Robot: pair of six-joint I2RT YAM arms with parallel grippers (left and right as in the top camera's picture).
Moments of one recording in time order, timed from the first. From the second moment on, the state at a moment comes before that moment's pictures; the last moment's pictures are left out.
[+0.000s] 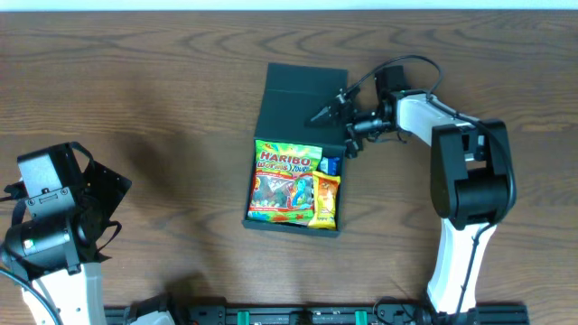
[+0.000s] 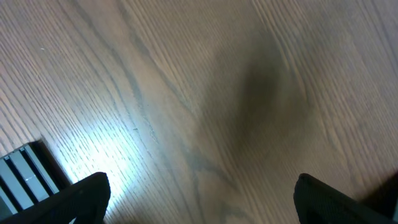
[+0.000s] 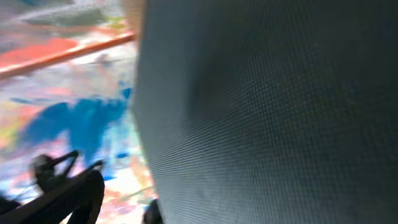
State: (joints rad) left arm 0.31 0.97 1.12 -1.22 -0.17 -0.68; right arm 0.15 2.20 1.38 -0.57 -1.15 0.46
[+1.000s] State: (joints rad) left arm 0.31 0.97 1.12 -1.22 -0.17 -0.68; right arm 0.00 1.60 1.30 -1.04 -0.32 0.37
